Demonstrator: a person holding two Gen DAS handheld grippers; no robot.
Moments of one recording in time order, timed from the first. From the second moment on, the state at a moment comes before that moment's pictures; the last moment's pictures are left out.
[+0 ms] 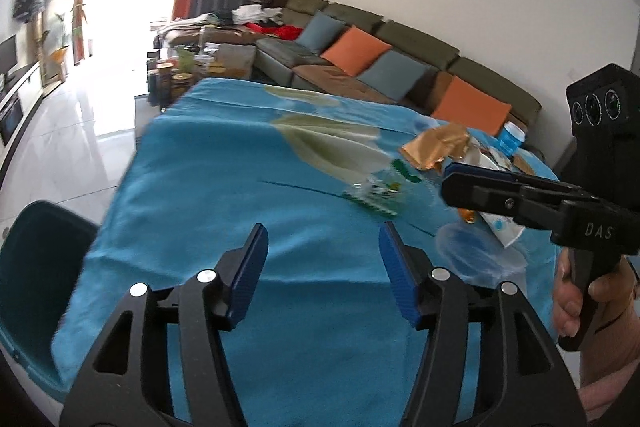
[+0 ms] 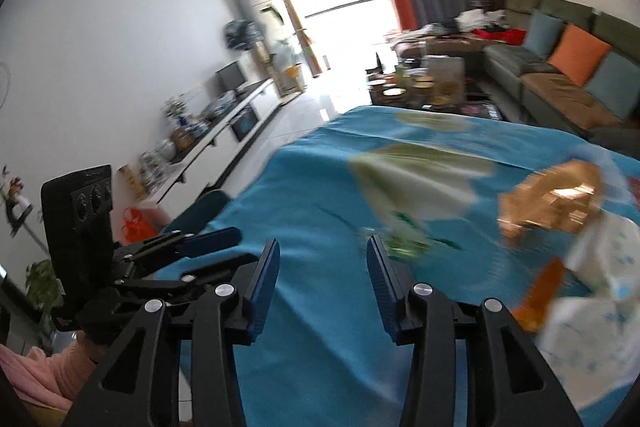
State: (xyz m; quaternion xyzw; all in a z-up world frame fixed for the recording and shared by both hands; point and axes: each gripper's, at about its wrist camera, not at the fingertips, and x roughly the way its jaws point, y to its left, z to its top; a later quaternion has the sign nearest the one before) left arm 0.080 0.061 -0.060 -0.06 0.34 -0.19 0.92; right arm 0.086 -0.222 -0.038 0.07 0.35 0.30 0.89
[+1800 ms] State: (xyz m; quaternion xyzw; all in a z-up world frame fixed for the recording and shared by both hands) left arm 0.164 -0.012 -0.093 -0.05 0.43 -0.23 0.87; right arm 0.154 -0.341 -0.042 0.13 0.34 0.18 0.91
